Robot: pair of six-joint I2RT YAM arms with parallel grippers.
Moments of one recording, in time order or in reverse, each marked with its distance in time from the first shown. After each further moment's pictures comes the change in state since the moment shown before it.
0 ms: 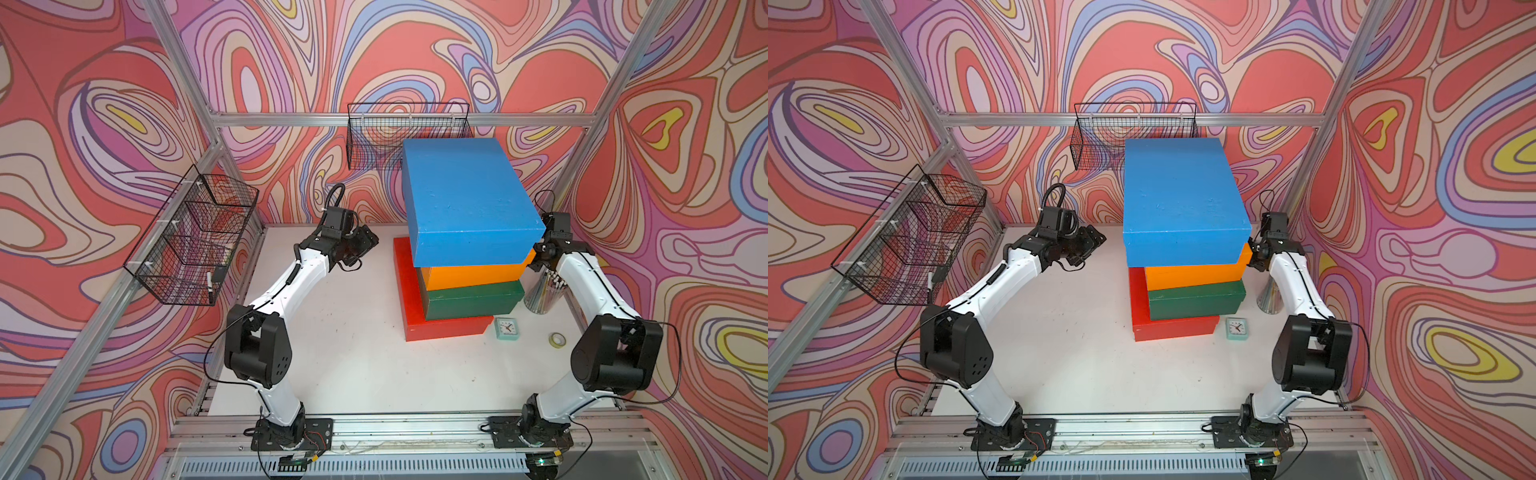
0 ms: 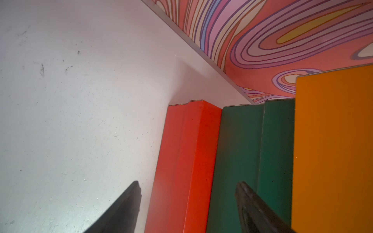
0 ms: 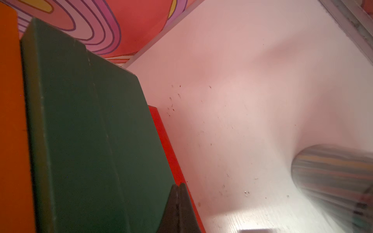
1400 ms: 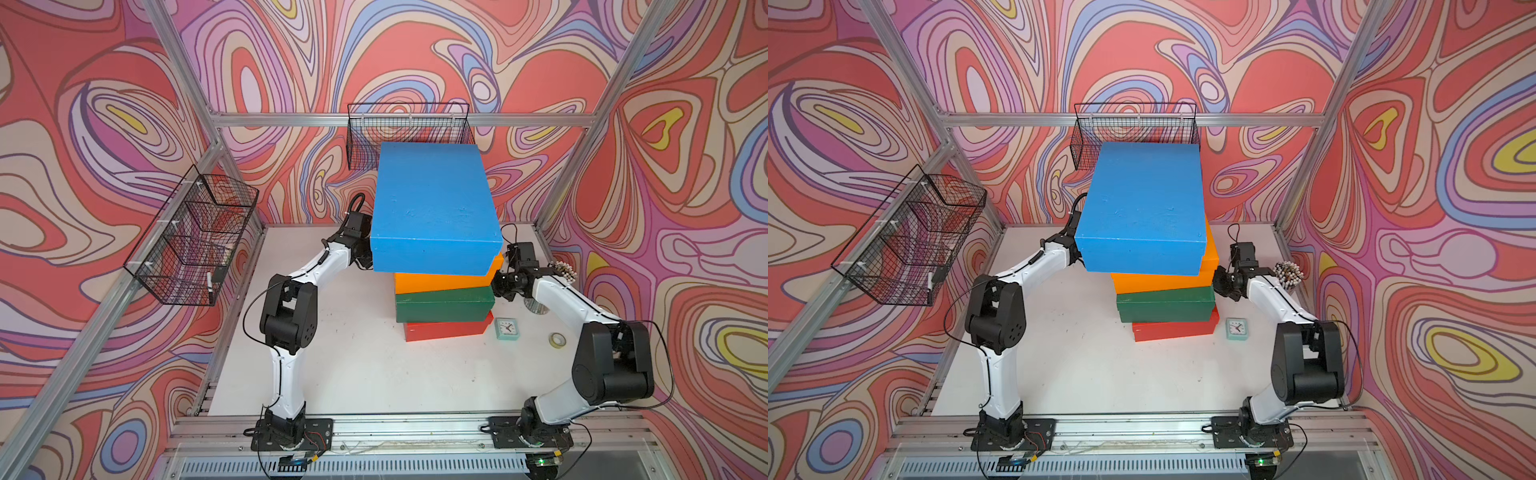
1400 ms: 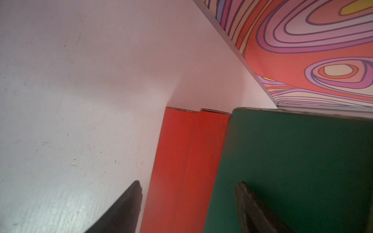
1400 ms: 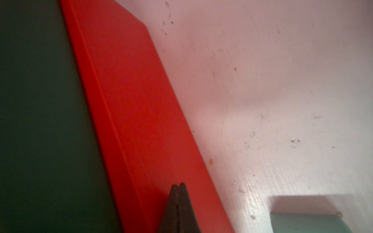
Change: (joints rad) left arm -0.036 0.303 0.159 0.067 0.073 -0.040; right arm 0.146 -0.069 -0.331 0.100 0.008 0.101
